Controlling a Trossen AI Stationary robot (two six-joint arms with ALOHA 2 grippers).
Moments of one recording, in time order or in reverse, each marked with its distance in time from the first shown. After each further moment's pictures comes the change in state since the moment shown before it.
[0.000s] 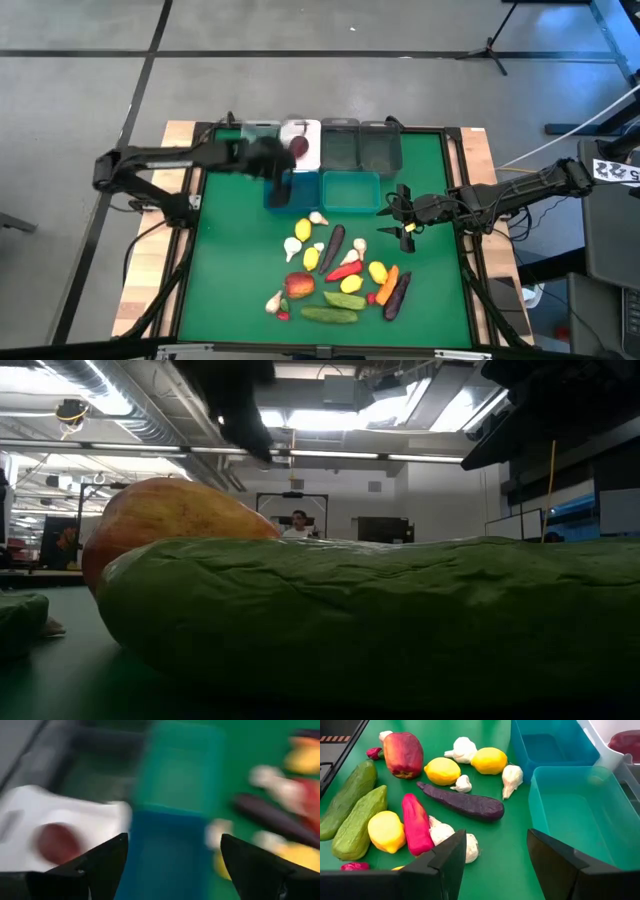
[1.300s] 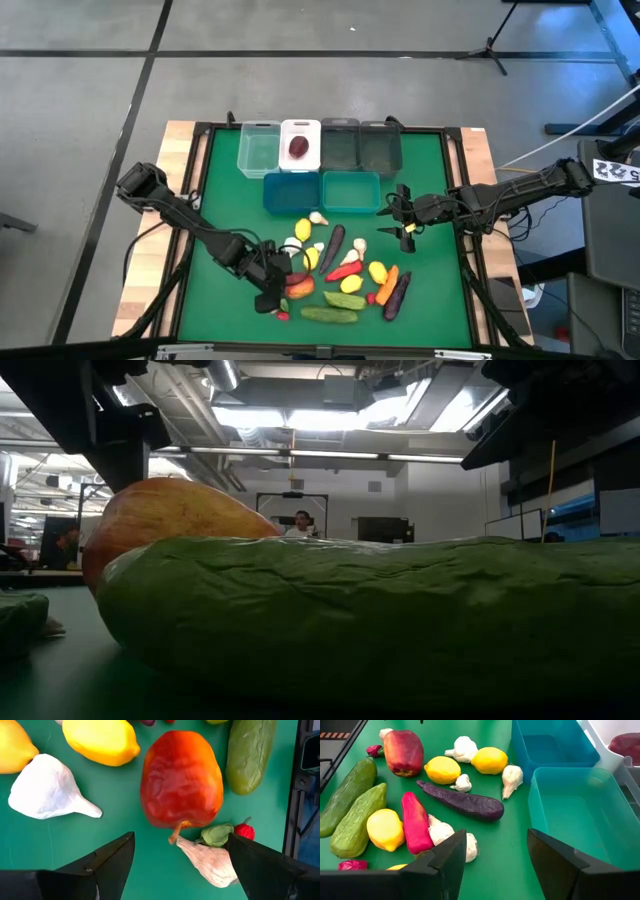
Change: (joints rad) left arm -0.710 0.323 0.000 0.016 -0.076 -0.766; right arm 0.000 0.000 0.000 0.000 0.000 -0.018
